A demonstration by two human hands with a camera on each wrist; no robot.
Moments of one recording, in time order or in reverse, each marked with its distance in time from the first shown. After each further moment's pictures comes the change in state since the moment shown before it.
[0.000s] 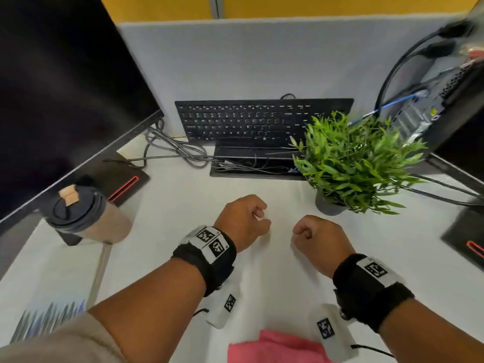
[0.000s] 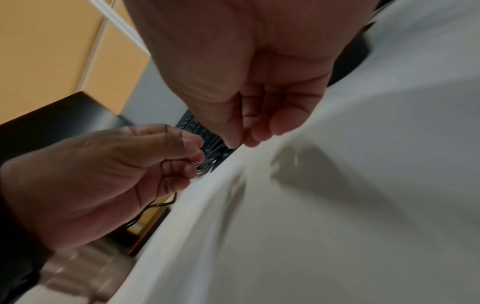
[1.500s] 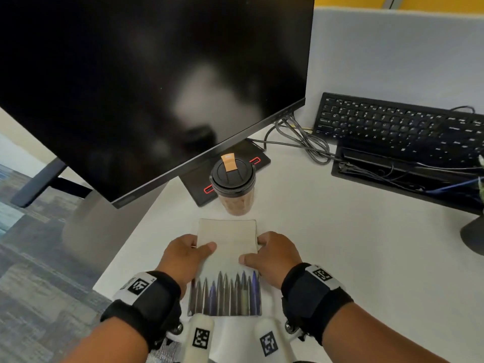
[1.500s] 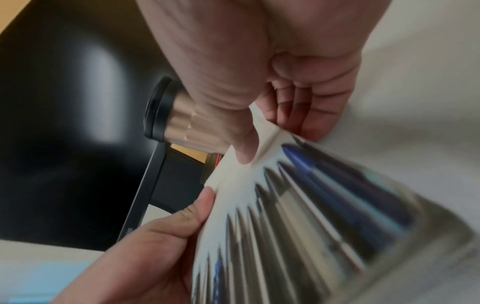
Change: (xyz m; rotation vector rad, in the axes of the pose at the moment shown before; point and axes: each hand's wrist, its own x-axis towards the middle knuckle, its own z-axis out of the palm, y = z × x) left_hand -0.168 -0.223 -0.169 -0.517 0.408 -0.645; right_hand -0.042 -0.213 0.220 0.038 -0.466 0.013
